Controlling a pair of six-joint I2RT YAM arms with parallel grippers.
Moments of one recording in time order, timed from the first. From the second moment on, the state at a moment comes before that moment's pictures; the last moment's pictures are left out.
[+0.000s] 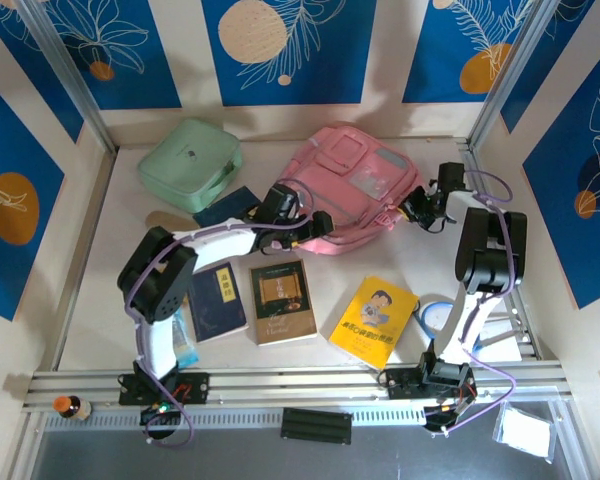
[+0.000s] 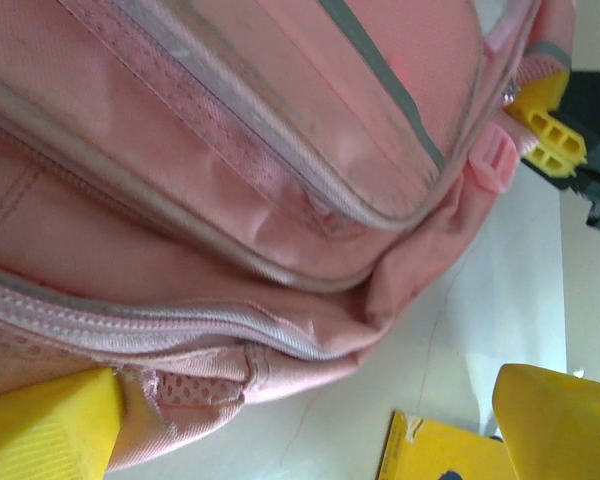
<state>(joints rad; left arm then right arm) -0.68 1.93 1.26 -0.07 0.28 -0.85 -0.18 1.92 1.21 -0.35 -0.49 0.70</state>
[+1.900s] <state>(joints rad) -1.00 2.19 1.87 -0.45 -0.27 -0.64 0.01 1.45 0.97 -0.28 -0.54 1.19</state>
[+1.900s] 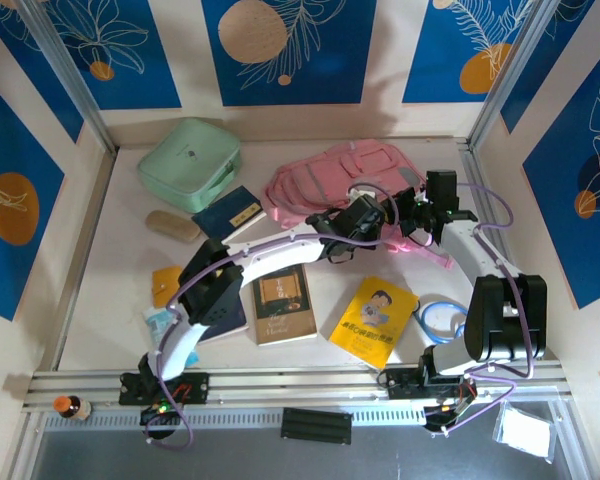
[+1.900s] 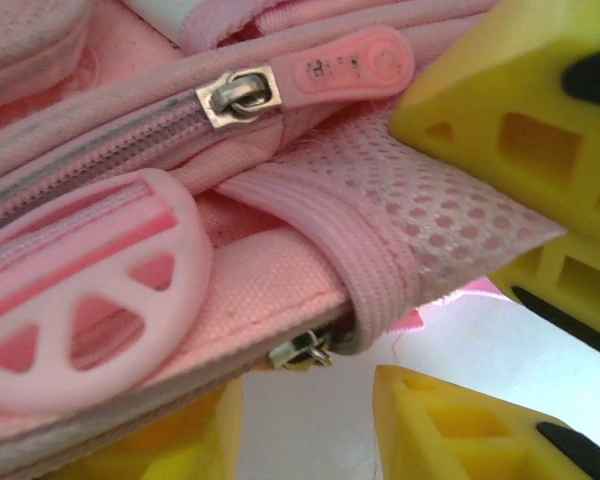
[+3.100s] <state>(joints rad) -0.98 2.23 2.02 -0.60 -0.31 -0.62 0.02 1.47 1.00 -0.31 -0.55 1.18</state>
